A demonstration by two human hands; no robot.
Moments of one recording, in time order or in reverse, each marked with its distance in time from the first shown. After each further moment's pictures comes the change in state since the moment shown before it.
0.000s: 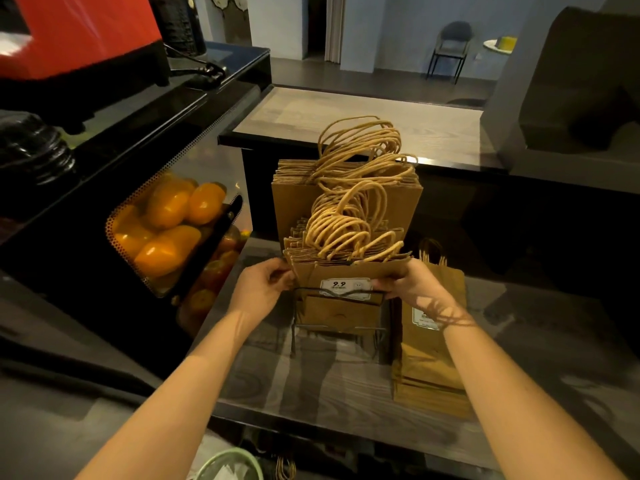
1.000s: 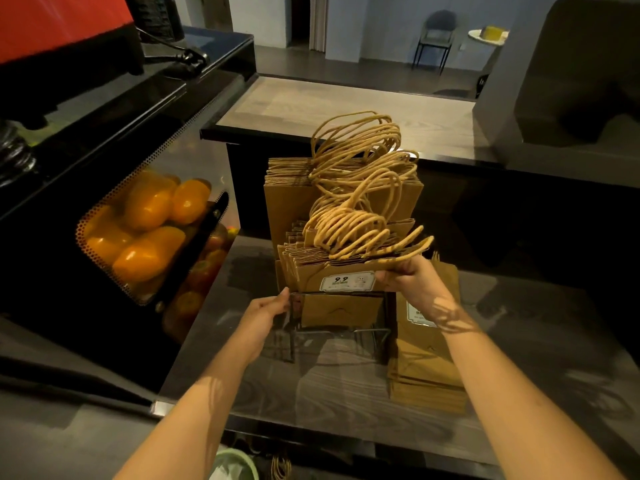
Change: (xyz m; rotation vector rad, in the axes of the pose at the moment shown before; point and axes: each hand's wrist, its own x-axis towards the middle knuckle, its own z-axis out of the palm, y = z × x) left_hand -0.008 -0.036 0.037 -0.505 -0.187 -0.558; right_hand -0.013 0.002 -0.001 0.207 0.112 -0.058
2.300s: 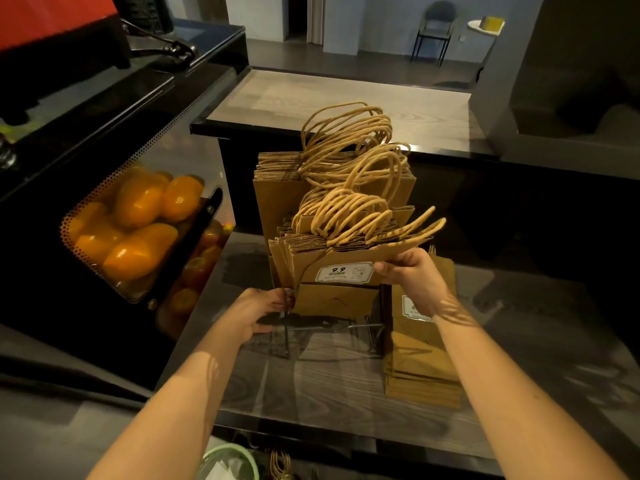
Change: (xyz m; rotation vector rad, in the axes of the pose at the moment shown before) left_hand 0.011 0.021 -0.003 0.040 0.104 -0.197; right_hand 0.004 0.010 -0.007 0.131 0.021 -0.021
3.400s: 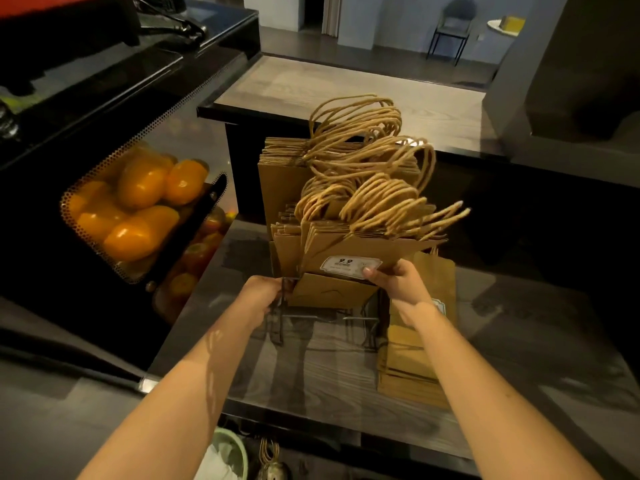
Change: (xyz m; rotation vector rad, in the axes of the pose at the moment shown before) left_hand -0.022 0.014 0.028 -0.081 0.144 -0.007; right_hand -0.006 0.012 0.018 0.129 0.020 0.082
